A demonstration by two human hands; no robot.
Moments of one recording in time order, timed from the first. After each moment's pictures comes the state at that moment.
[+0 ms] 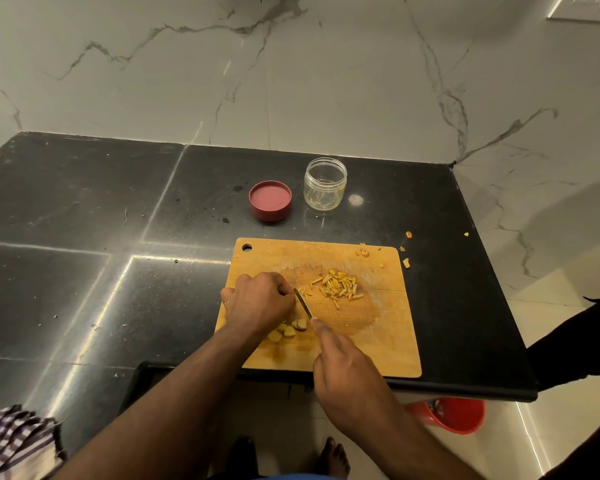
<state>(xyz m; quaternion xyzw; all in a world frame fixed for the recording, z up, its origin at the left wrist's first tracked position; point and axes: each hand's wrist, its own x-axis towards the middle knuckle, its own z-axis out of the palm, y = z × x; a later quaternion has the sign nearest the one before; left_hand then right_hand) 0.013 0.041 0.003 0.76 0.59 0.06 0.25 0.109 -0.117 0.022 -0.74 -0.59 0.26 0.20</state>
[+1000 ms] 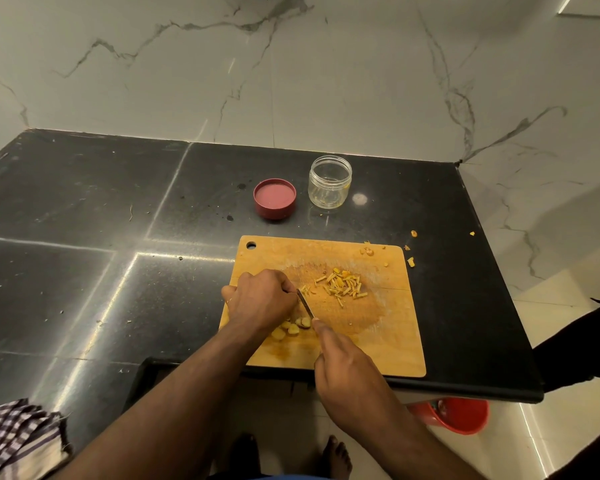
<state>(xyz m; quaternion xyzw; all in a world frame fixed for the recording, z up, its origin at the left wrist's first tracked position) 0.013 0.044 -0.001 0.76 0.60 0.05 0.25 0.108 -0.114 0.015 -0.74 -0.59 0.27 0.20</state>
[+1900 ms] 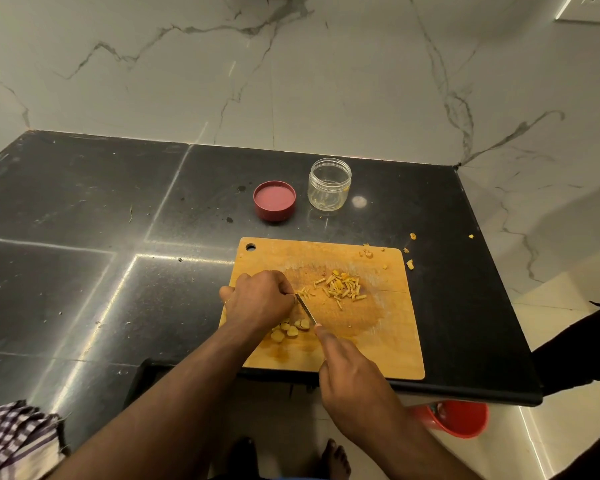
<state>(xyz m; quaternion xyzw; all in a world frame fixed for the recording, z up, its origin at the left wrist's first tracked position) 0.011 0.046 0.004 0.76 0.60 0.04 0.24 0.112 -0.123 0.016 -0.73 -0.60 0.26 0.18</state>
